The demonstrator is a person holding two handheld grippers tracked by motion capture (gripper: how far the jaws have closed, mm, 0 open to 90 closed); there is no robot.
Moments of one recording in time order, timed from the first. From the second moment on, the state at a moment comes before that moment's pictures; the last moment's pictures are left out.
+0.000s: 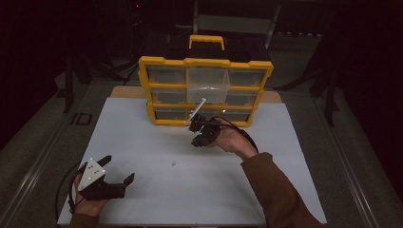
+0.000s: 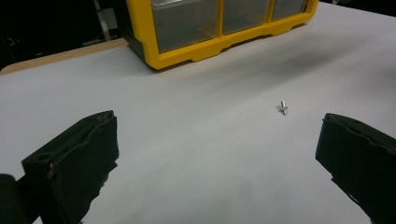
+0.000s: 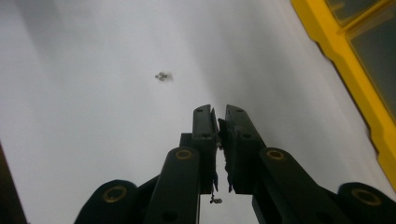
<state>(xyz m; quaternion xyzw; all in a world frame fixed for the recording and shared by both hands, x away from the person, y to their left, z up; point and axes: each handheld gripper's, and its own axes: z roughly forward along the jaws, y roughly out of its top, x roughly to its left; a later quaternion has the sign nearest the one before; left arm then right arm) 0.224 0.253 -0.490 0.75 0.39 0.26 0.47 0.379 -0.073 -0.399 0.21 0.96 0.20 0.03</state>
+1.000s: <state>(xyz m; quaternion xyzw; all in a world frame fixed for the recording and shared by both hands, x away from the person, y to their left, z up) 0.224 0.253 -0.491 0.75 0.39 0.26 0.47 0.382 -0.087 -0.342 0.20 0.95 0.23 0.04</state>
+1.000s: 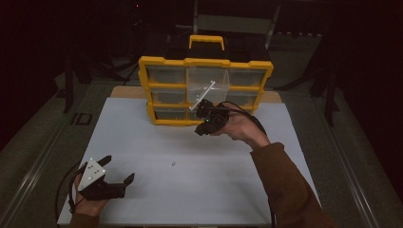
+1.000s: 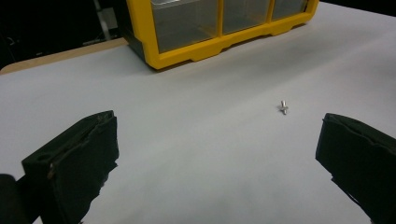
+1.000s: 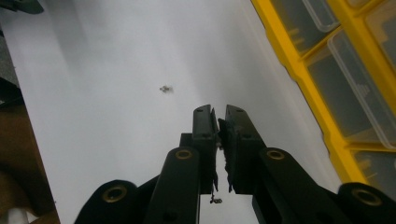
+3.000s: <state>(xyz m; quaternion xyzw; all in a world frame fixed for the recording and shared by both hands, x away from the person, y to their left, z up) 0.224 0.253 -0.491 0.74 0.39 0.26 0.47 0.403 -0.114 -0.215 0.24 0.93 0.28 0.08</state>
